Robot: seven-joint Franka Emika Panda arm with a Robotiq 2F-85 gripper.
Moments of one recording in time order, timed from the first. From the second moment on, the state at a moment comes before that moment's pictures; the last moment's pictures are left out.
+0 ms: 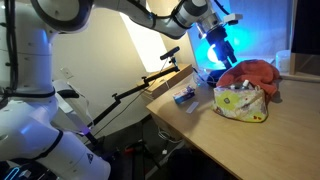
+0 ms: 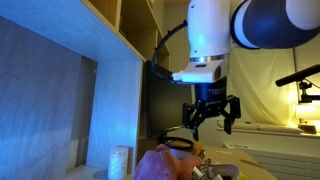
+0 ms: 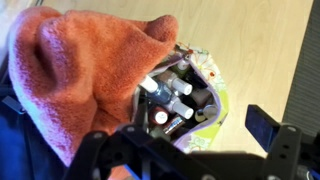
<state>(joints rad) 0.19 0.64 0.11 -1.48 -0.57 2.04 -1.80</state>
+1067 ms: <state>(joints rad) 0.12 0.69 0.11 -1.67 -0.57 2.10 -1.80</state>
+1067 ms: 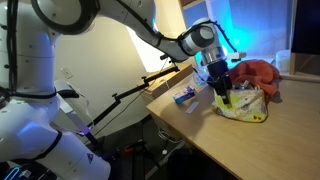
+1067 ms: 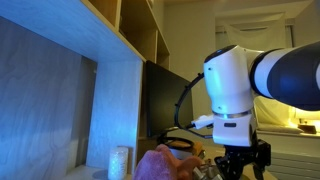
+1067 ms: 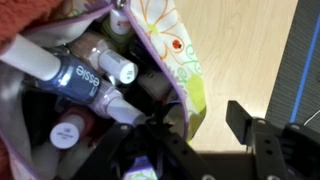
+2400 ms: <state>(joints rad) 0.04 0.63 0.06 -1.82 -0.57 2.24 -1.76</state>
